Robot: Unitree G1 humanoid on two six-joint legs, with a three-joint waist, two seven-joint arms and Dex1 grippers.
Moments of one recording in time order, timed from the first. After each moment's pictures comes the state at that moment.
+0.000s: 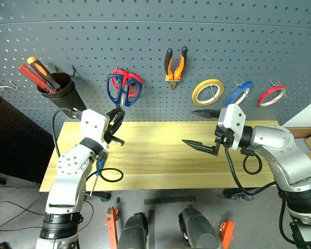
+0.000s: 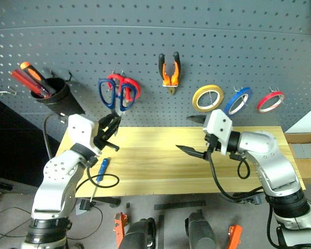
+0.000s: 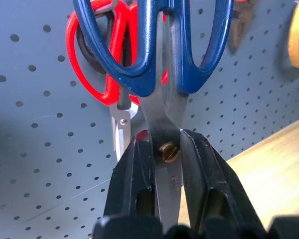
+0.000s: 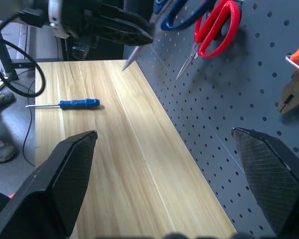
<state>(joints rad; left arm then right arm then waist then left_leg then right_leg) -0.23 0.43 0.12 -0.25 -0.17 0.22 -0.37 -0.45 -0.63 0.11 -0.38 0.33 0.42 0.88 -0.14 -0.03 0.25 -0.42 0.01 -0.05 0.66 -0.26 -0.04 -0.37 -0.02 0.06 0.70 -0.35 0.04</state>
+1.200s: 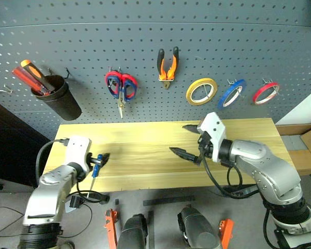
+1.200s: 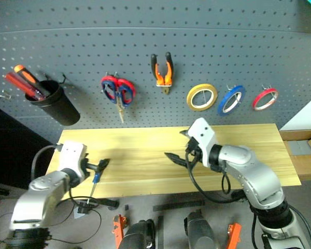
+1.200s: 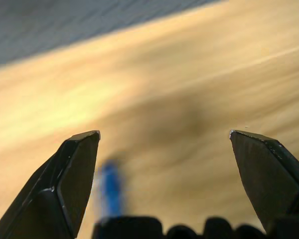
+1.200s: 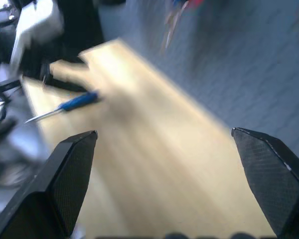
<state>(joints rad) -0.07 0.63 0.22 -0.16 -0.24 0.77 -0.43 -0.42 -0.45 0.20 -0.56 0.42 0.95 0.57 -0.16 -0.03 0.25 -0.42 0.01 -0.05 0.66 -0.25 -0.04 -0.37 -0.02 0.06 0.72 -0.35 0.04</state>
